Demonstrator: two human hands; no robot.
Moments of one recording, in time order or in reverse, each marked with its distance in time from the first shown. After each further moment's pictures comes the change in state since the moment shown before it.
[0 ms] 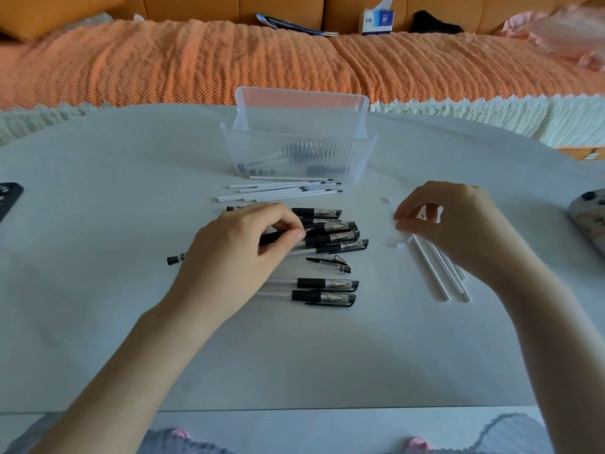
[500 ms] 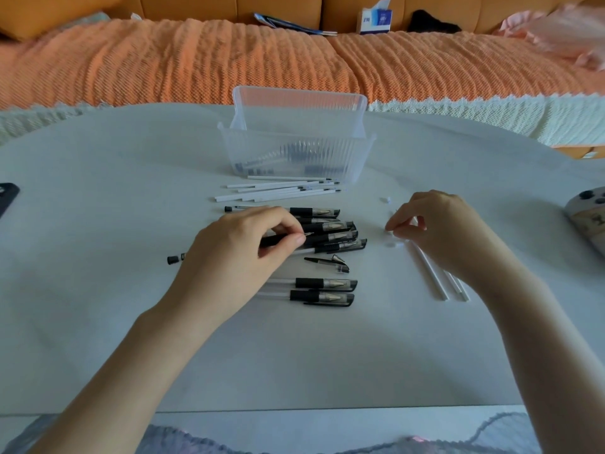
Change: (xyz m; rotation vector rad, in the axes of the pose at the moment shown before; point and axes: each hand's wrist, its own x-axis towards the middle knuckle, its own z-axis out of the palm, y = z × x) left_hand -0.001 0.001 0.001 0.022 -0.048 -0.029; right_hand 0.007 0.013 0.018 -0.148 -0.064 0.016
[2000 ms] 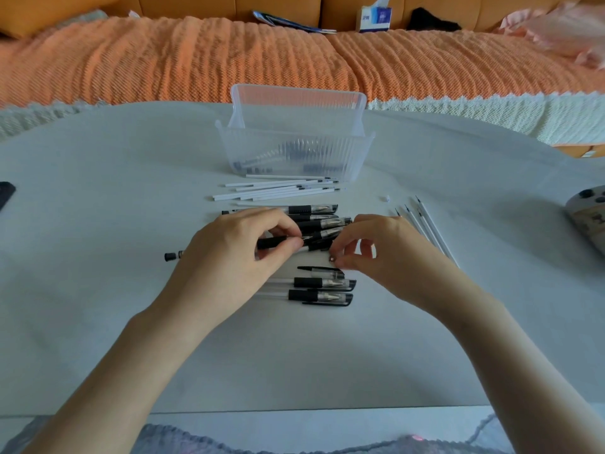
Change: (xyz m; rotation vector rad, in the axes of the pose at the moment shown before) left_hand -0.002 -0.002 -0.001 -0.029 -0.024 0.007; right_hand -0.018 -0.049 0.017 0.196 -0.212 -0.140
